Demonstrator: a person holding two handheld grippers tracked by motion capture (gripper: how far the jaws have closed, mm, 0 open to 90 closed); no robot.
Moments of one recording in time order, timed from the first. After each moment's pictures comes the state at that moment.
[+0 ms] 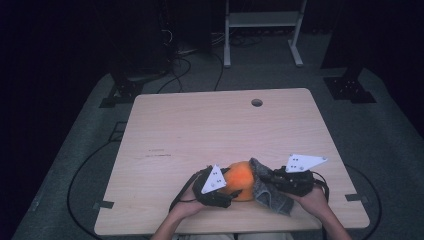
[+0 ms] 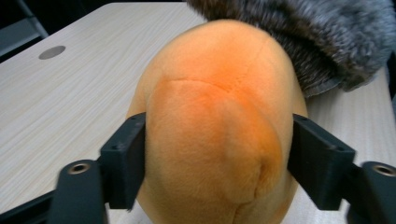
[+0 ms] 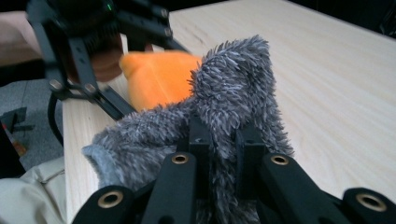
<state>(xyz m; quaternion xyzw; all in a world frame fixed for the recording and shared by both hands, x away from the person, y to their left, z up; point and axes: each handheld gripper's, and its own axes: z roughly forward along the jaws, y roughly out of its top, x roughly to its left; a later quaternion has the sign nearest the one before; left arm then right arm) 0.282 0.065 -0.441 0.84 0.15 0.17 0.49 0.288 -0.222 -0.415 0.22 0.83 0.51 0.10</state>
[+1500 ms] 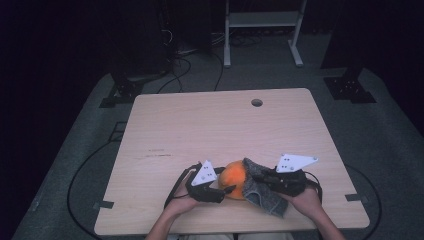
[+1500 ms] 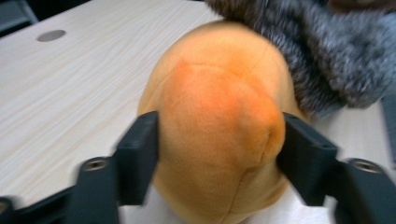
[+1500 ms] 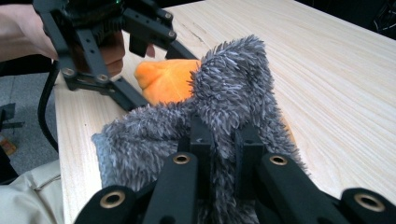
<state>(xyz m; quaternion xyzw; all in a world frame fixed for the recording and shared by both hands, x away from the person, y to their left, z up) 0.293 0.082 -0.435 0.83 0.17 0.12 0.51 0.282 -0.197 -0.406 0.22 0.84 0.49 0.13</state>
